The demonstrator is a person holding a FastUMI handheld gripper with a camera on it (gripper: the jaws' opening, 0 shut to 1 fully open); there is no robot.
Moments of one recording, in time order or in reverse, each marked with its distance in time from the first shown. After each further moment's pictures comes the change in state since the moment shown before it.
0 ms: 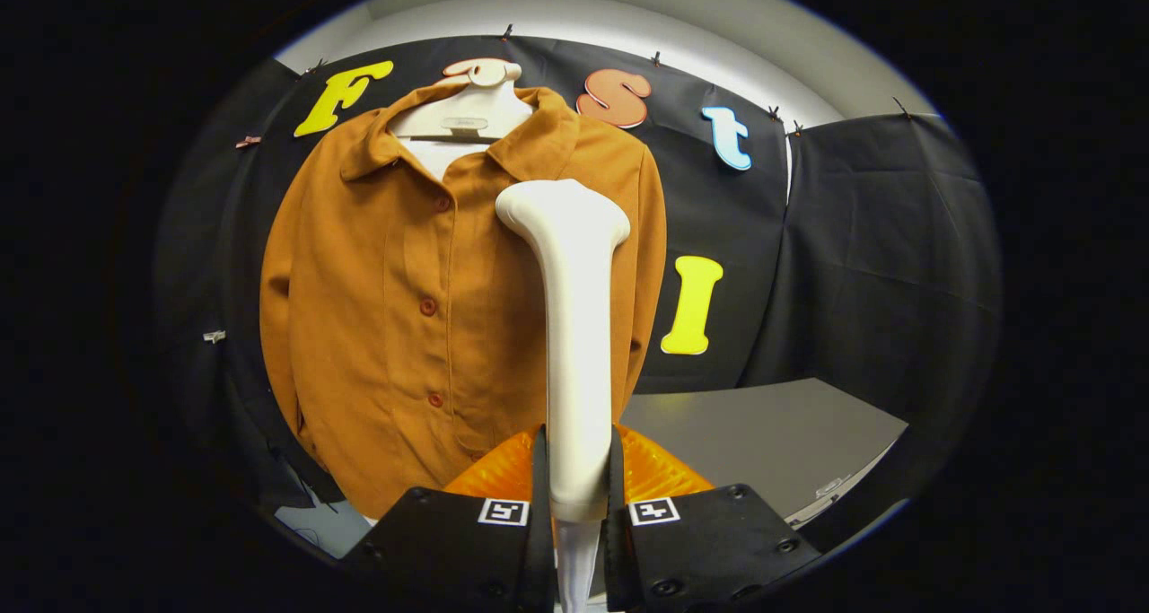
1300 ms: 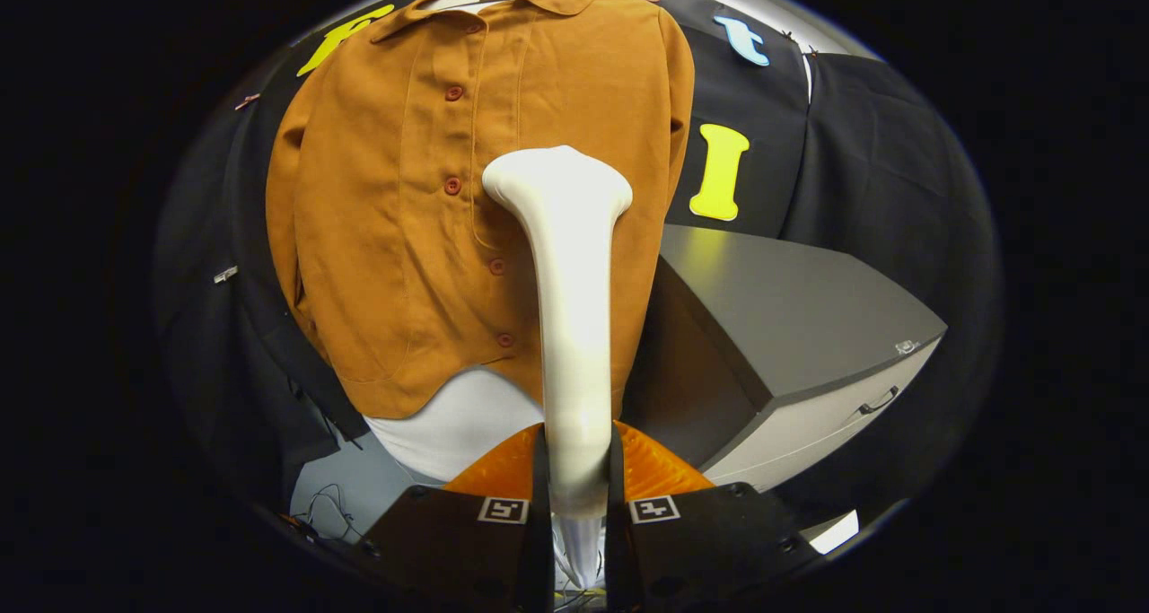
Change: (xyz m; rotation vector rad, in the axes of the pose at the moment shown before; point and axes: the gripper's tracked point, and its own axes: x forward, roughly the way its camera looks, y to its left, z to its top) arm -0.030 0.031 -0.160 0.037 0.352 0.059
